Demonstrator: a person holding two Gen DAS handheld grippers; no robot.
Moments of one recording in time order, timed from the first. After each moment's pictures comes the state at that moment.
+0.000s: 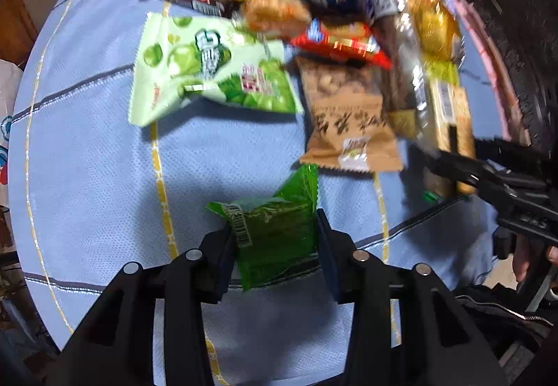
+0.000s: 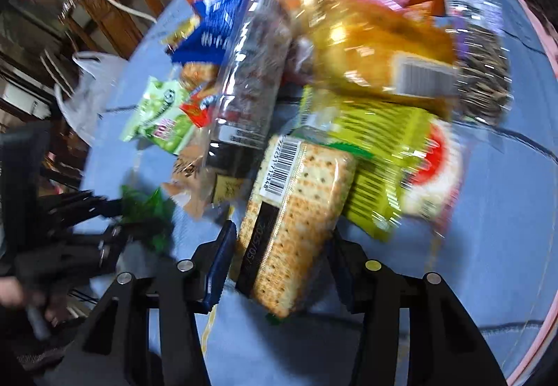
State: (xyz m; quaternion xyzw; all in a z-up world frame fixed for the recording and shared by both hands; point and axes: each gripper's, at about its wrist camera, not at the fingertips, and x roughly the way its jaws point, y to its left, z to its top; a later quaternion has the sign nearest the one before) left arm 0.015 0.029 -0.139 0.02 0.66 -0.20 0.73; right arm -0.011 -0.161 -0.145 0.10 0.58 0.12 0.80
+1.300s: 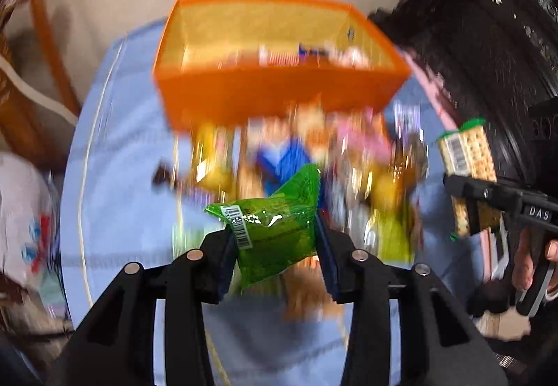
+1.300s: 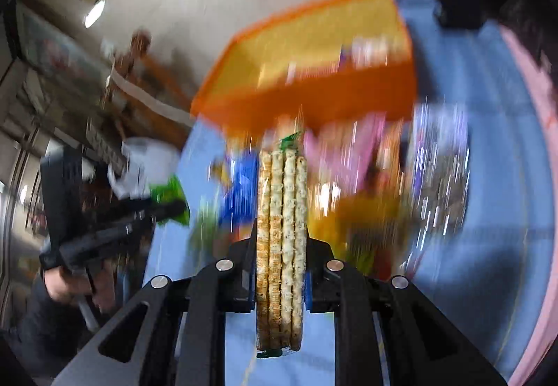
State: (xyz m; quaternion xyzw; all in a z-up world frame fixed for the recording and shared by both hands) left arm 0.117 -0.010 -0.021 0.04 0.52 -0.22 0.82; right arm 0.048 -0.234 -0.032 0.21 0.46 0.16 0.85
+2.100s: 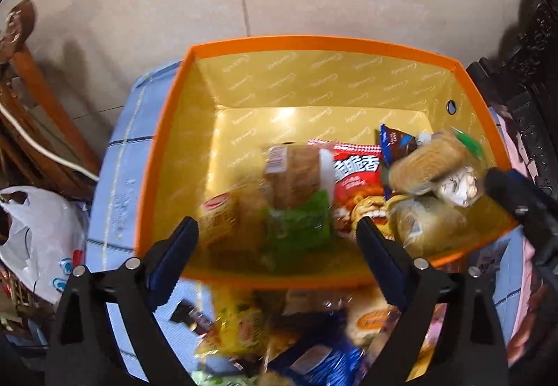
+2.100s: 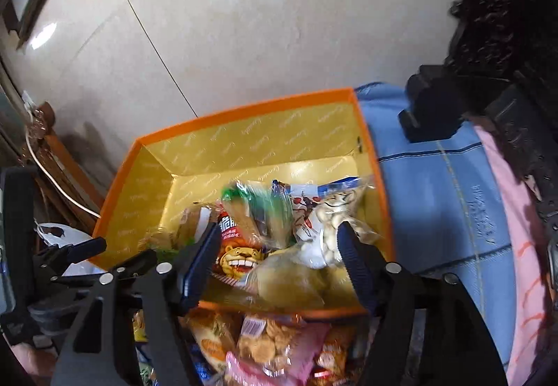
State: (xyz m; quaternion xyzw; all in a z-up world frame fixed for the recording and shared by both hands) left arm 0.270 -0.074 -0.039 0.07 0.53 -0.07 0.84; right arm 0.191 -0.243 -0.033 0.15 0.39 0.00 0.91
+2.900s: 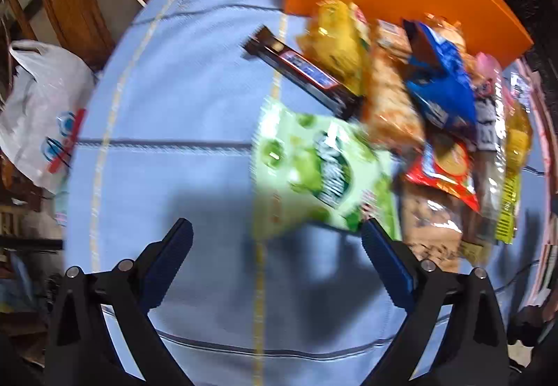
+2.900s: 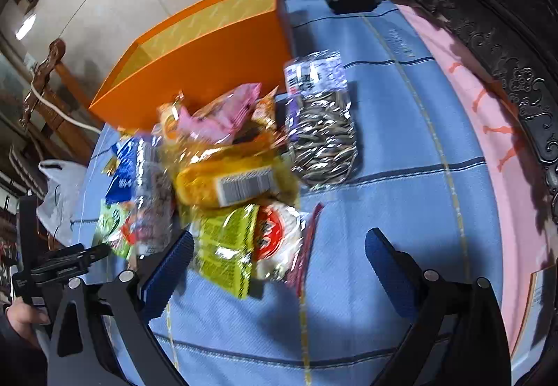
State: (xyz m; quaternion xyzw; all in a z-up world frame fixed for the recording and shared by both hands) left arm 0.077 0.036 -0.130 0.02 0.62 -0.06 0.78; right arm -0.007 -0.255 -0.104 0.16 0.49 -0.02 0.86
